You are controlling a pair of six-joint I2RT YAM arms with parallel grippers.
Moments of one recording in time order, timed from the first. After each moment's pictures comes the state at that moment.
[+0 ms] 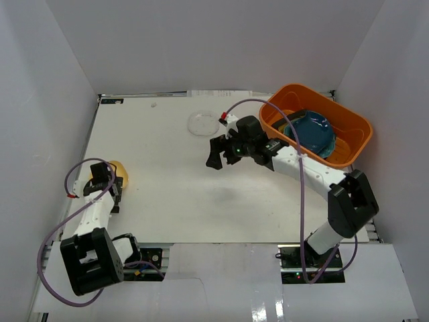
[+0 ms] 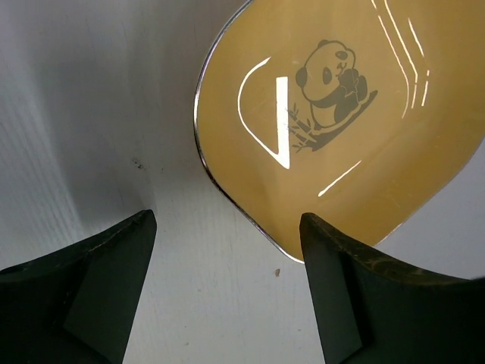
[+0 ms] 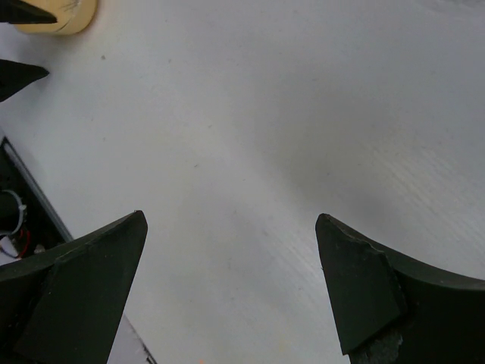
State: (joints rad) left arm 0.30 1.06 0.52 -0.51 -0.31 -1.17; right arm 0.70 1.53 1.13 -0.22 -0.36 0.25
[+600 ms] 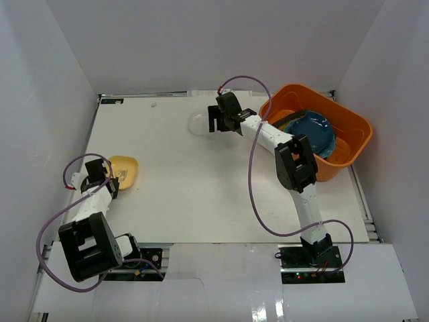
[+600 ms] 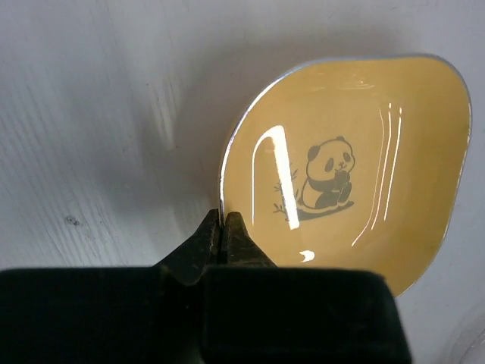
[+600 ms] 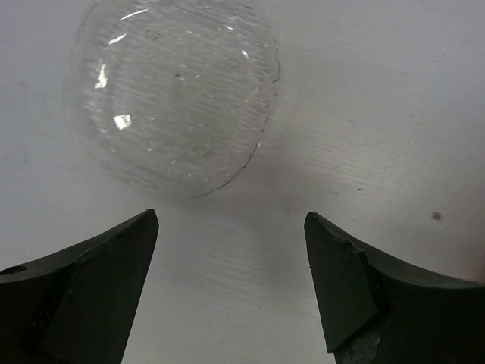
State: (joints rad) left arm 0.36 1.21 0.53 -0.30 -0.23 -1.05; right arm 0.62 2.20 1.85 -0.37 0.15 0.28
